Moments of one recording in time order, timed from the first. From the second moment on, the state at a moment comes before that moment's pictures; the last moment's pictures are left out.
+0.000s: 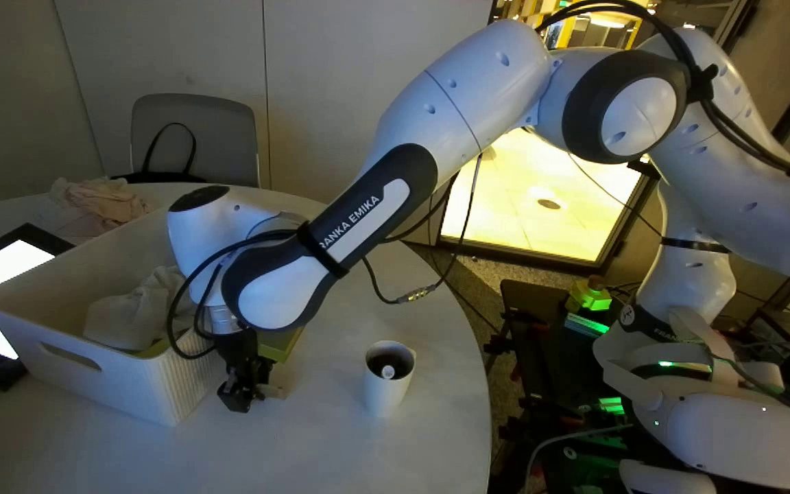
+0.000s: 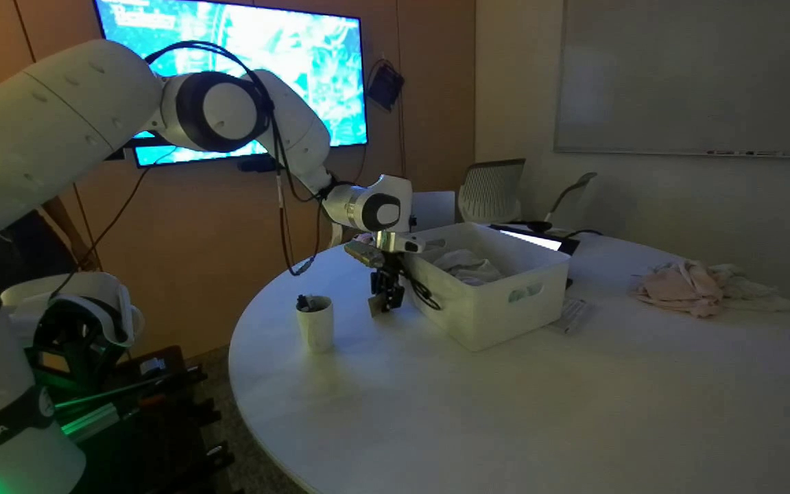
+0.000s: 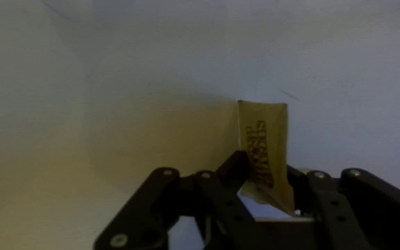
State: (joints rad) arm 0.24 0.98 0.05 -1.37 -0.01 2.21 0.28
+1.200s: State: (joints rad) arm 0.23 0.72 0.05 -1.56 0.04 1.99 0.36
